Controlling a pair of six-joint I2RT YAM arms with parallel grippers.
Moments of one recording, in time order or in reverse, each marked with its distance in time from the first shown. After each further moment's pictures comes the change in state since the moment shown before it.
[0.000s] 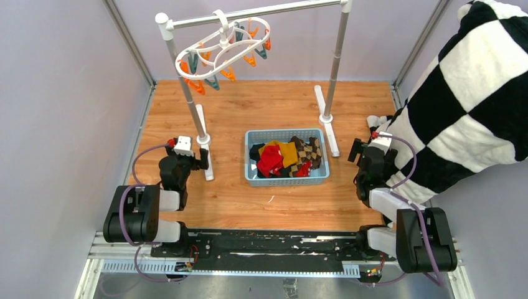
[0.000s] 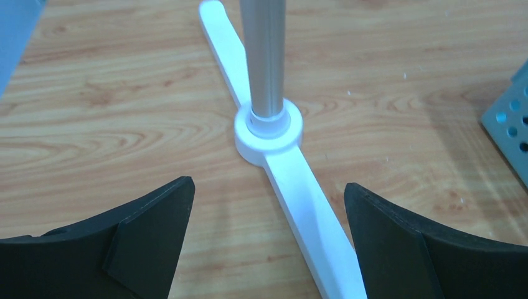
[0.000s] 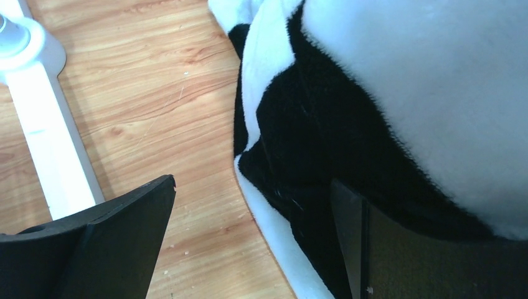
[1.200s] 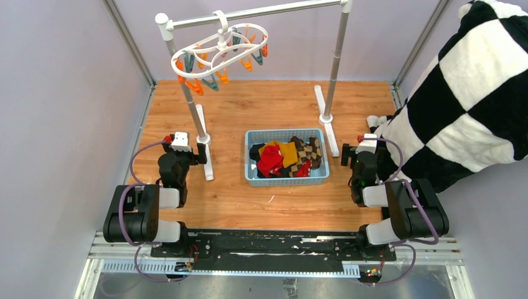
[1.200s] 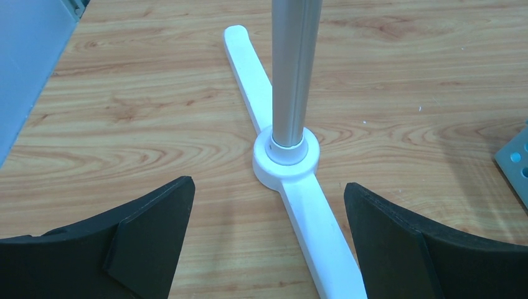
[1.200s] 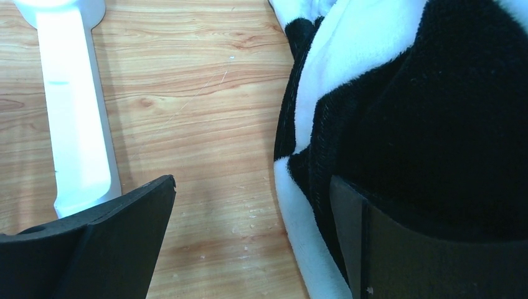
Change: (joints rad) left arm 0.000 0.003 0.046 0.031 -0.073 -0.035; right arm 0.039 0.266 -0.061 0.360 -0.118 -0.163
